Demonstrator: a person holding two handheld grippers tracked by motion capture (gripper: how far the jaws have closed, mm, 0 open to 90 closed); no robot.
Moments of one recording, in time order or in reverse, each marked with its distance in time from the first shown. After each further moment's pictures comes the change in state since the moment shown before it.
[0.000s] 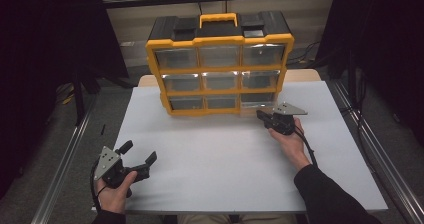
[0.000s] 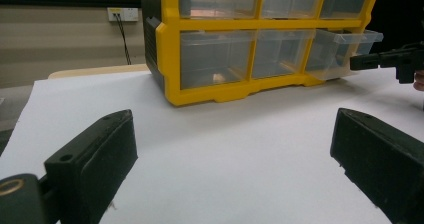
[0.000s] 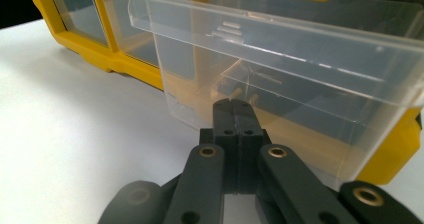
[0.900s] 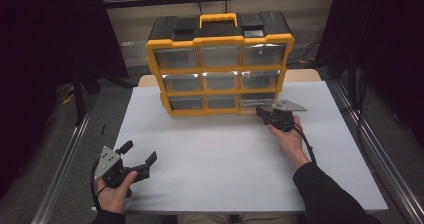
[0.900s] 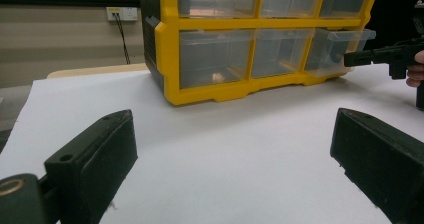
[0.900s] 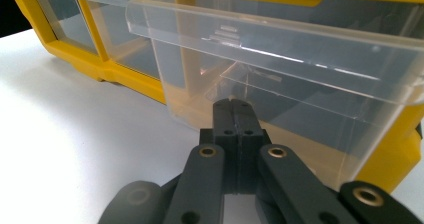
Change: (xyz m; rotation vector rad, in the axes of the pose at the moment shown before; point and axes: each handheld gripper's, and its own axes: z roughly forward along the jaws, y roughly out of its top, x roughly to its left) left arm 0.000 0.000 0.000 -0.002 0.000 -0.002; right arm -0.005 0.004 0.007 0.002 -0.005 0.036
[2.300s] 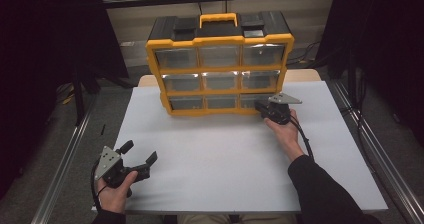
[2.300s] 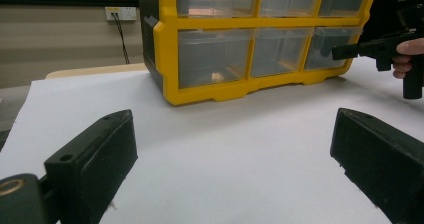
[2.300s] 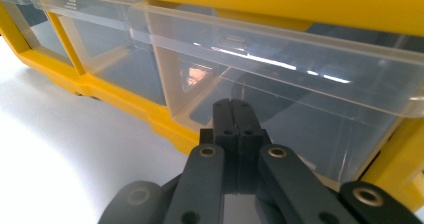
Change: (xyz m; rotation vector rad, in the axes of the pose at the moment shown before) left arm 0.000 0.000 0.001 0.001 -0.003 0.003; right arm -0.005 0.013 0.017 0.022 -0.038 0.016
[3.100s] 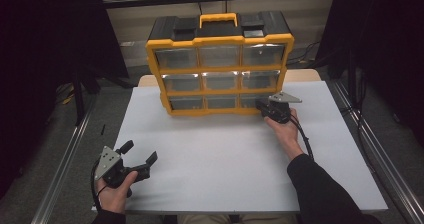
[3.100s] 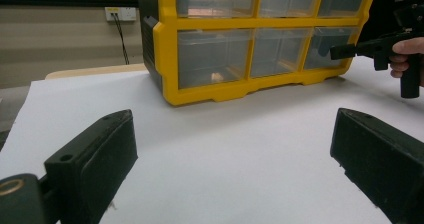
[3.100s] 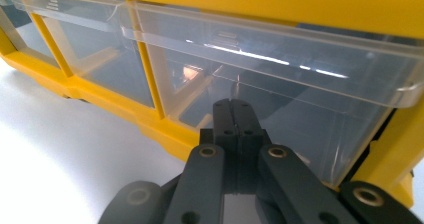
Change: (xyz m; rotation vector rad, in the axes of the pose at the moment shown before) left arm 0.000 0.000 0.000 -0.001 0.001 0.001; right arm -0.003 0.001 0.003 0.006 -0.023 0.004
